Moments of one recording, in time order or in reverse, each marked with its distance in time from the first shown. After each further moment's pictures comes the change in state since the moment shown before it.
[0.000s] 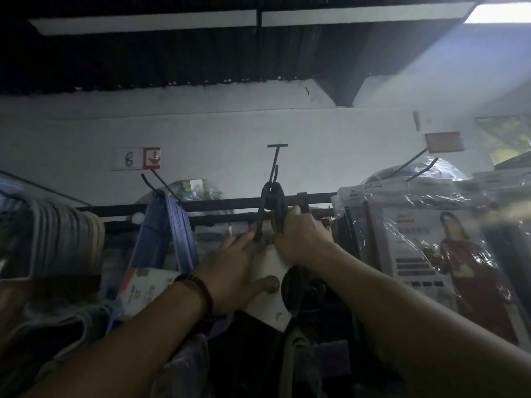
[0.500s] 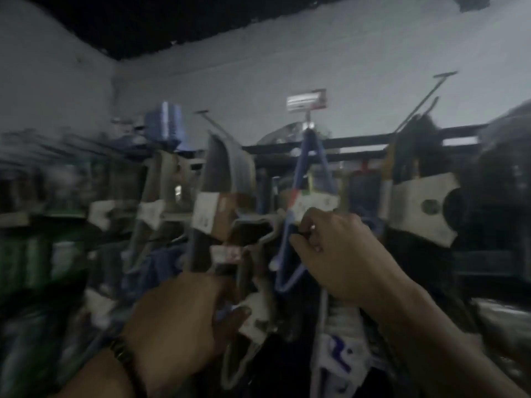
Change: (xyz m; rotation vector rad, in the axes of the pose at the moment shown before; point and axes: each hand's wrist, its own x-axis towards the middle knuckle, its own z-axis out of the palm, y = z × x) left_hand -0.371 -0.030 -0.152 0.150 -0.184 -0.463; right_hand -0.244 -0.207 0.011 0.248 -0.092 -0.447
